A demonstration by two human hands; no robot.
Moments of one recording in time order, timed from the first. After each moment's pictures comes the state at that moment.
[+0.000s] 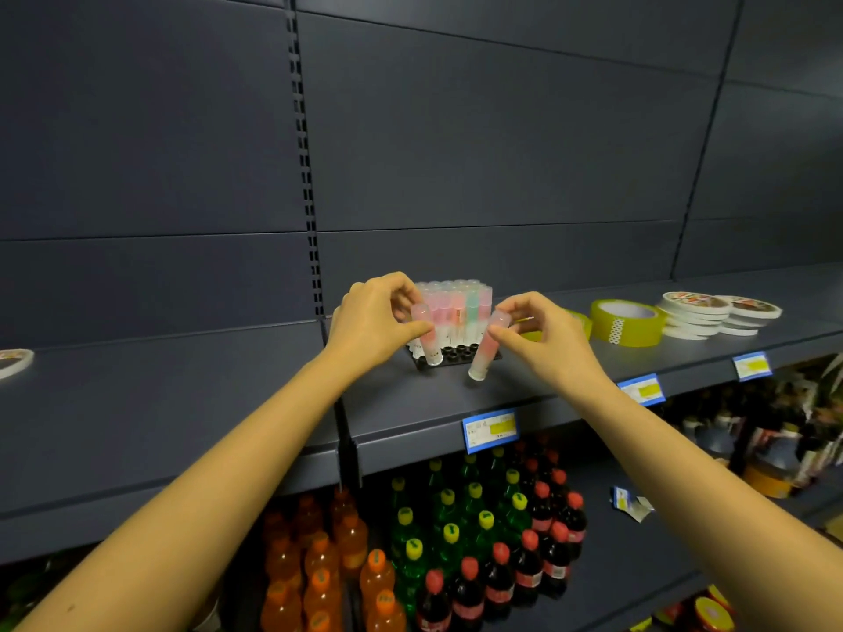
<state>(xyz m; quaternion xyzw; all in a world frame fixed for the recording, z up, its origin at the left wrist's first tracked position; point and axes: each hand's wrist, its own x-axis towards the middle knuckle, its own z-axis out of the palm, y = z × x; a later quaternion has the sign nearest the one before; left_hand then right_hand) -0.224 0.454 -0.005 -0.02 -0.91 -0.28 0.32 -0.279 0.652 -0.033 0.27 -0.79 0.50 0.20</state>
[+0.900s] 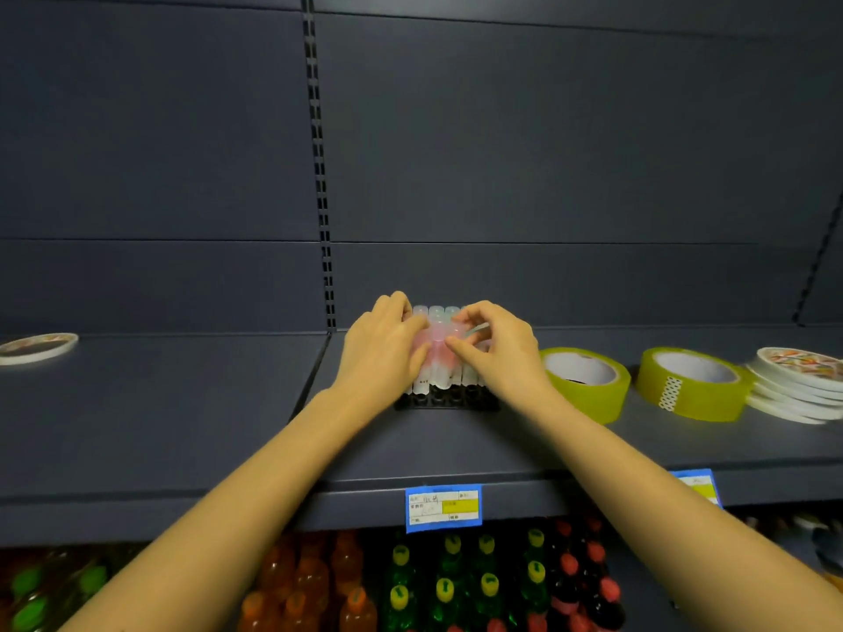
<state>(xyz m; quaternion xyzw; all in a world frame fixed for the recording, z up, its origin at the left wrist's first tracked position) -0.301 0.487 -0.030 0.07 -0.93 0.04 0.35 -0.379 0.623 -0.028 0.38 -0.78 0.46 0.16</state>
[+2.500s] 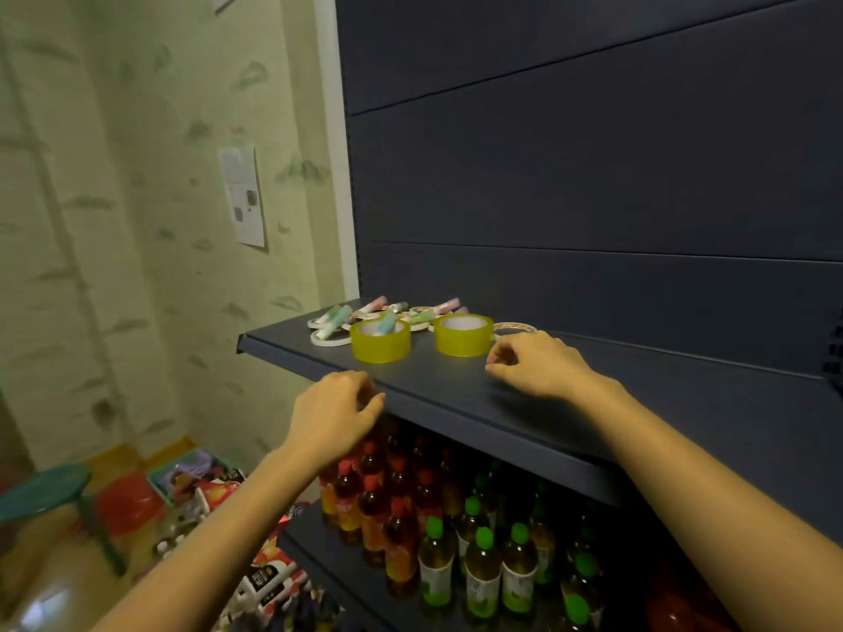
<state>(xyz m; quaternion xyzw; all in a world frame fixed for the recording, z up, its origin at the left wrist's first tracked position) 0.159 0.185 -0.058 0.48 -0.84 0.04 0.27 -0.083 0.249 -0.012 0.65 -0.74 0.18 0.01</state>
